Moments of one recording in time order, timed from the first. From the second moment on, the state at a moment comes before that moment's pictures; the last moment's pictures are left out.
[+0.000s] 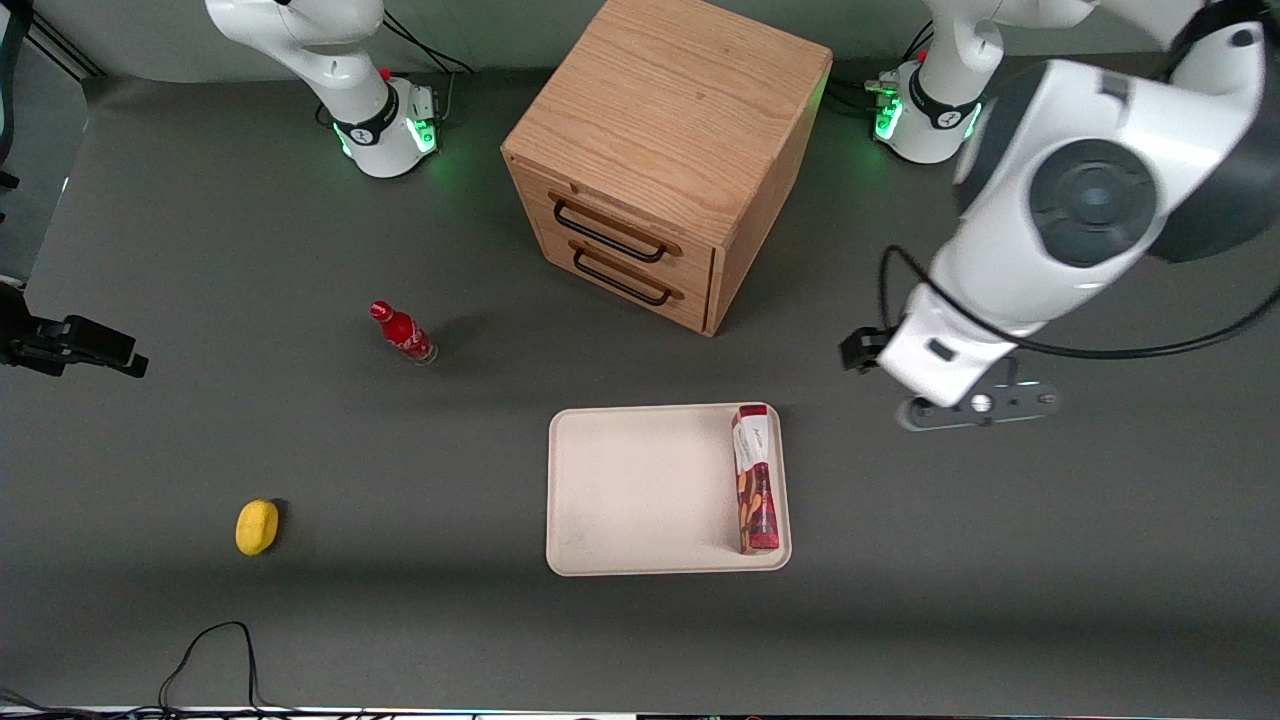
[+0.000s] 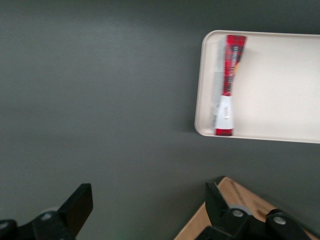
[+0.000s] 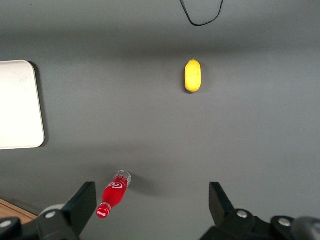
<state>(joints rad) -0.28 0.38 -0.08 -1.20 0.03 1.48 -0.44</state>
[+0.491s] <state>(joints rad) -0.09 0.19 -0.07 -1.46 0.02 1.53 -0.22</state>
